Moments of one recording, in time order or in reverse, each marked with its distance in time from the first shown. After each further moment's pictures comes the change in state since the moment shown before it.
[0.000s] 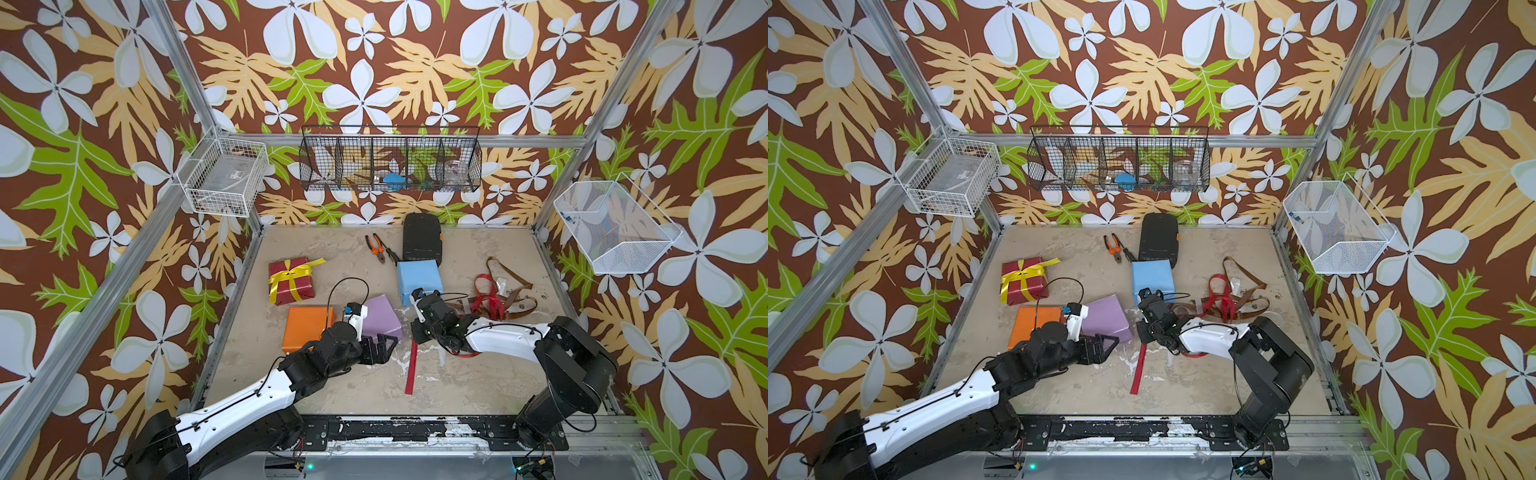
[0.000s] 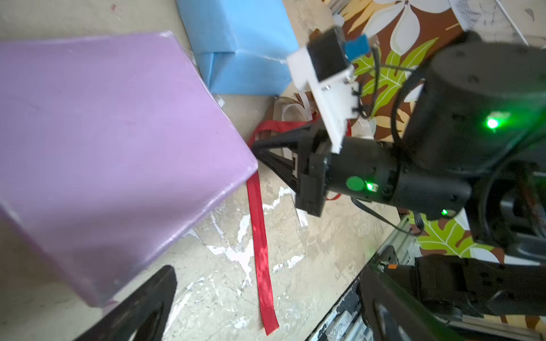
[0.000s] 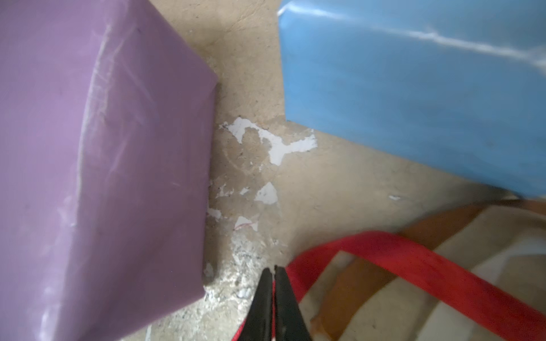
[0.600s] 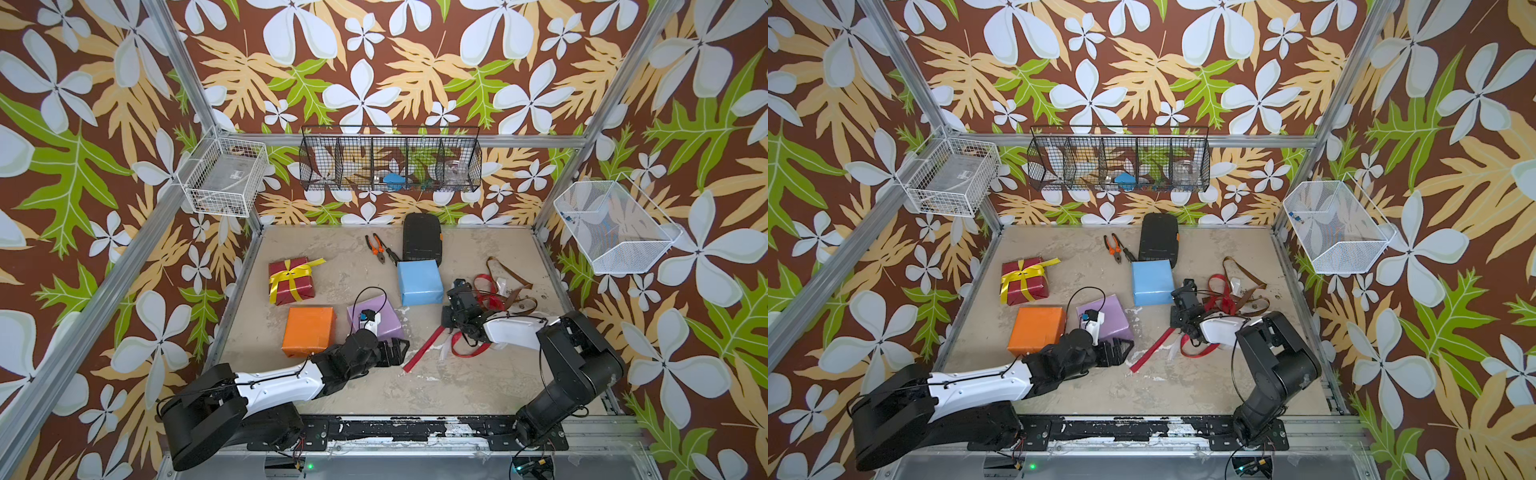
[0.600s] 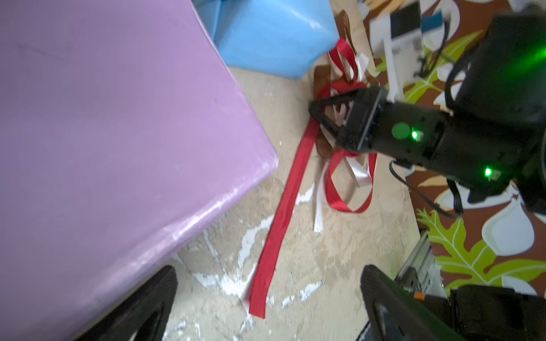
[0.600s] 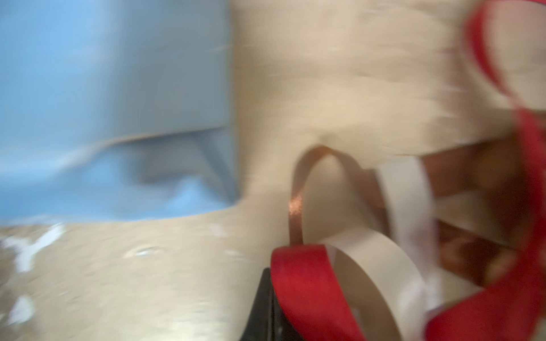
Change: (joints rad) left arm -0.016 0.341 -0.031 0.347 -0.119 -0.069; right arm -0.342 -0.050 -0.133 0.037 0.153 0.119
